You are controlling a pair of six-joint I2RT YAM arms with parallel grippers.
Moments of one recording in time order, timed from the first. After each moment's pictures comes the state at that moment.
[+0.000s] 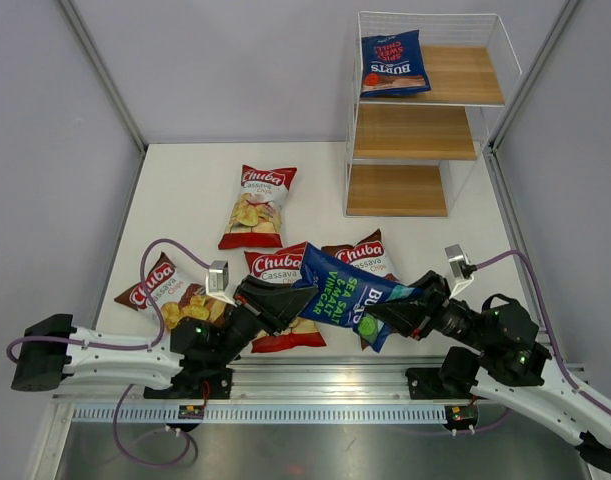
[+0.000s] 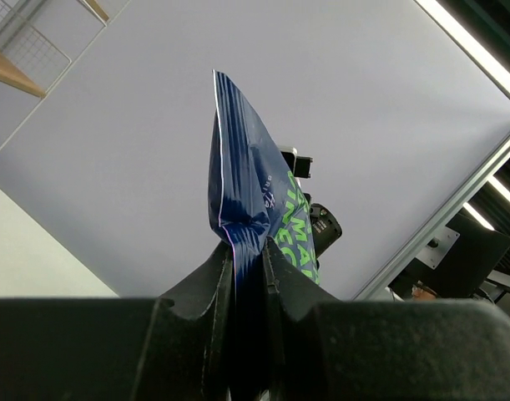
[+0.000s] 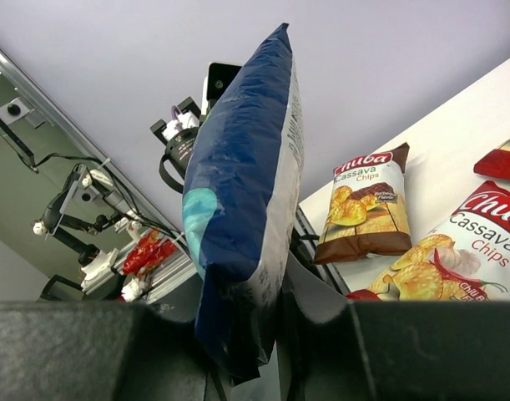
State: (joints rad) left arm -1.44 0.84 0.30 1.20 -0.43 -0.65; right arm 1.01 0.23 0.50 0.05 -0.18 0.70
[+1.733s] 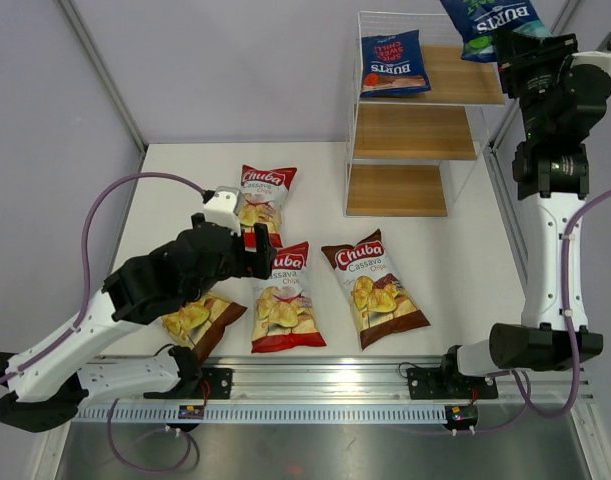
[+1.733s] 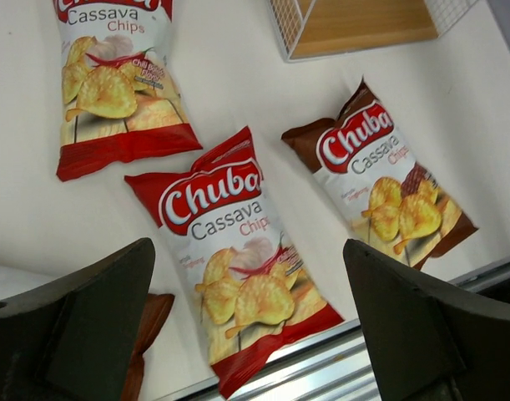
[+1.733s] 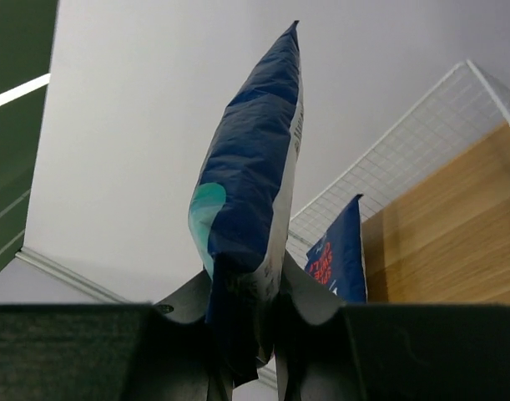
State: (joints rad) left arm -1.00 0.93 1.25 -0.87 -0.50 -0.54; right arm -0.07 1.40 1.85 -0.13 -0.04 1.04
